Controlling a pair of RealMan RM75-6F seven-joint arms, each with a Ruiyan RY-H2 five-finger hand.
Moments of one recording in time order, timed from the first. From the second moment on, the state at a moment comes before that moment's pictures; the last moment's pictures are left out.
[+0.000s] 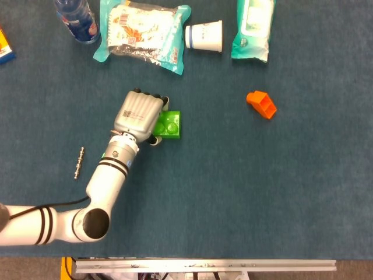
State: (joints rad) left arm -0.82 -1.66 -0.17 -1.67 0.68 1.11 0.86; right arm 0.08 -1.02 0.08 -1.57 -1.50 1.48 0.16
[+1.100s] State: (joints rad) left arm -0.89 -1.76 -0.19 -1.64 0.55 1.15 0.88; right arm 0.07 -1.02 0.08 -1.53 -1.50 1.50 0.21
